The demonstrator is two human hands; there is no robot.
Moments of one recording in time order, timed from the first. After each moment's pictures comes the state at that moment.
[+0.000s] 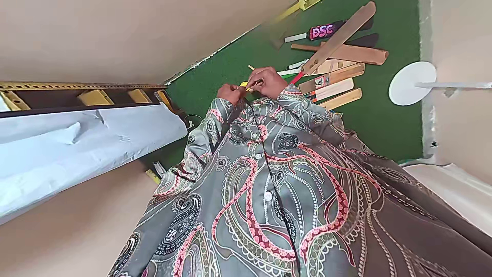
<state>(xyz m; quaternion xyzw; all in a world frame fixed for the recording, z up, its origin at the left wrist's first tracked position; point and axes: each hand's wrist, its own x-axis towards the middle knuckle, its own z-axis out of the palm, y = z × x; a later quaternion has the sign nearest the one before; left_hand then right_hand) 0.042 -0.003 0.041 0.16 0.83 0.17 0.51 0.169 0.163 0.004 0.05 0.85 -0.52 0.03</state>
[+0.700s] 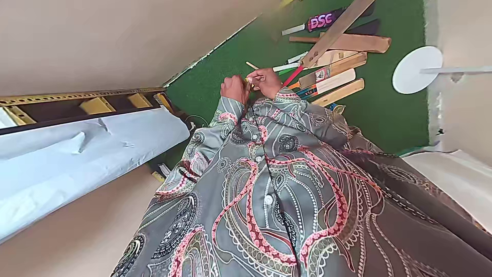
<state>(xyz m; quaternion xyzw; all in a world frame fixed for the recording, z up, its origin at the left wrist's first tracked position) 0.061 0.038 0.077 0.28 0.88 -0.01 0.38 0.161 0.141 0.011 0.37 0.66 -0.65 0.08</state>
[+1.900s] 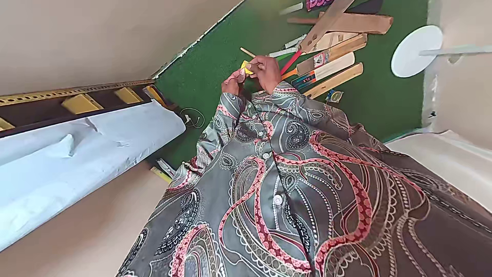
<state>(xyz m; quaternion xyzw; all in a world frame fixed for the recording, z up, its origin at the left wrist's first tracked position) 0.071 0.015 0.000 -0.19 0.67 0.56 0.45 0.155 0.126 0.002 0.42 0.68 -0.59 0.03</state>
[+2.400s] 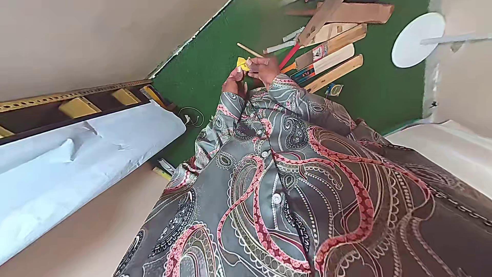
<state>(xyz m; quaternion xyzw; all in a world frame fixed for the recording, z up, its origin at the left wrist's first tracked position) 0.079 0.015 0.002 -0.25 0.63 0.56 0.48 0.151 0.121 -0.002 0.54 0.44 -0.72 0.00</state>
